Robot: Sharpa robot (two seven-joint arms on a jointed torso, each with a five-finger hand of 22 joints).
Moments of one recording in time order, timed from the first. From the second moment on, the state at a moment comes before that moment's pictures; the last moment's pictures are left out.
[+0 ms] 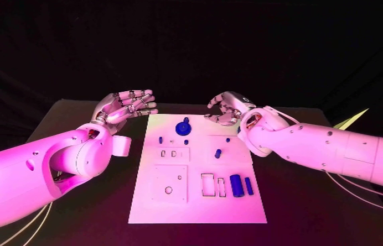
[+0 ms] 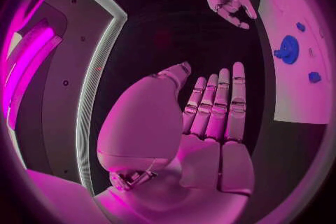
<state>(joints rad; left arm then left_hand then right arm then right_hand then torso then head) 1.22 -0.90 0.00 1.60 -0.03 -0.37 0.46 1.47 -0.12 0.37 0.20 0.16 0.84 0.21 0.17 0.11 0.95 0.20 0.07 0.05 0.95 0.15 0.19 0.22 0.18 0.94 0.24 0.28 0.10 1.28 -0.70 -0.12 1.36 -1.30 -0.61 -0.15 1.18 -0.22 0.42 0.18 0.12 0.91 0.16 0.18 0.38 1.45 0.07 1.44 1.30 1.46 0.00 1.56 1.30 0.04 1.45 0.11 1.55 1.30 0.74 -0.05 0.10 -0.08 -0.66</state>
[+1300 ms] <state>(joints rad) 1.22 -0.90 0.00 1.58 -0.03 -0.35 0.47 1.47 -0.12 0.37 0.20 0.16 0.84 0.21 0.17 0.11 0.95 0.20 0.07 0.05 0.95 0.15 0.19 0.22 0.18 0.94 0.24 0.28 0.10 1.24 -0.86 -0.12 1.22 -1.17 -0.36 0.11 1.33 -0.24 0.43 0.09 0.12 0.89 0.17 0.15 0.36 1.44 0.08 1.41 1.30 1.47 0.01 1.56 1.30 0.04 1.46 0.11 1.55 1.30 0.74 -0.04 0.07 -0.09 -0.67</state>
